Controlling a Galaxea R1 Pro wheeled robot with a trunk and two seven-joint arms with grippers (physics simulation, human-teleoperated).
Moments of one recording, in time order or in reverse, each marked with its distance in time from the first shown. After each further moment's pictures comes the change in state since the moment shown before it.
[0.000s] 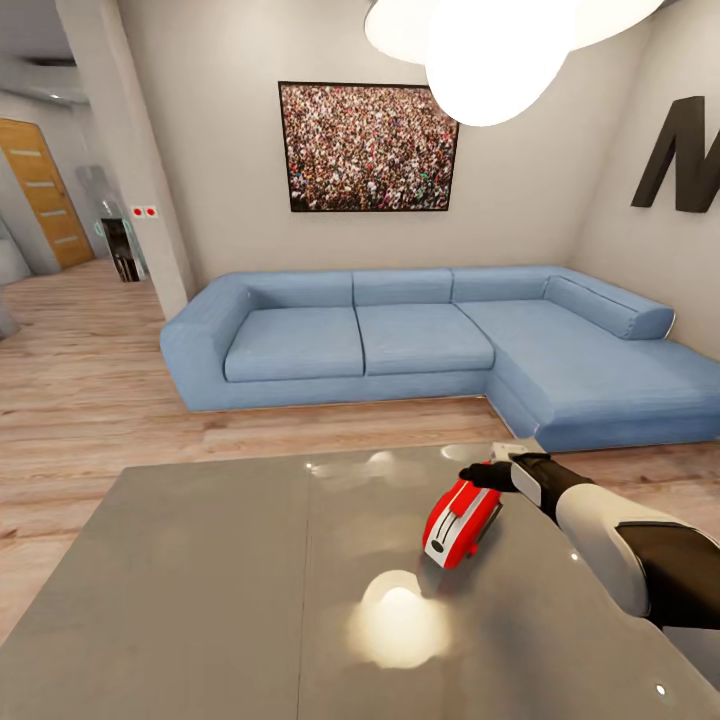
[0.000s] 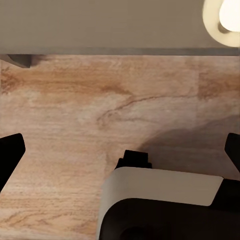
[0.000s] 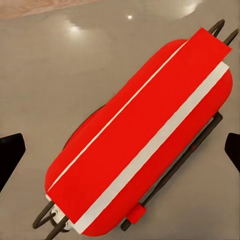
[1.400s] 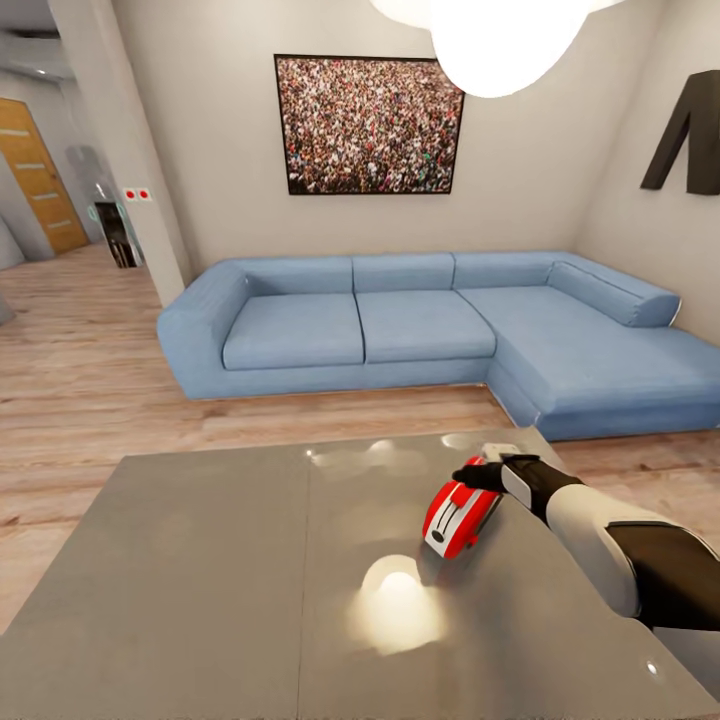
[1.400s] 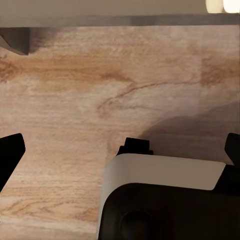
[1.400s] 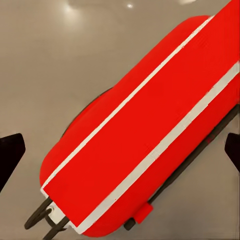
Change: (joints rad) left arm 0.000 -0.001 -0.002 0.000 0.000 0.000 0.000; right arm 0.001 0.031 0.001 0.011 0.040 -0.028 -0.018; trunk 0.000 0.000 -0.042
